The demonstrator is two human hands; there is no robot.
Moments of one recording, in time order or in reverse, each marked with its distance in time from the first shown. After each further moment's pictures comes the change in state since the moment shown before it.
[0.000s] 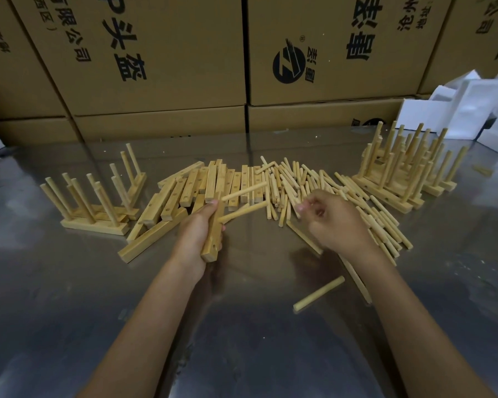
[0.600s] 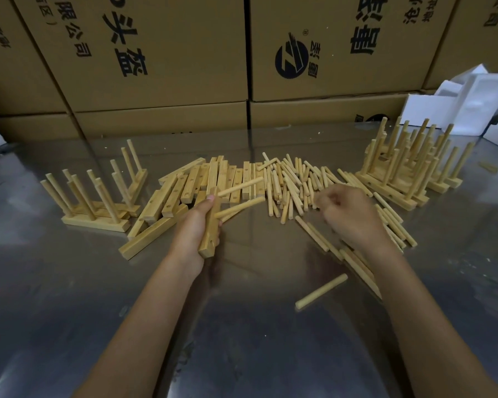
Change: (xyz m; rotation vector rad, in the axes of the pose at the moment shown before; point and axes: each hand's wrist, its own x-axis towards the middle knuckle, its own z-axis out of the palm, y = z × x) left_hand 0.007 -0.001 -0.005 -0.045 -0.012 0.014; right_hand 0.002 -0.001 -0.014 0.102 0.062 0.138
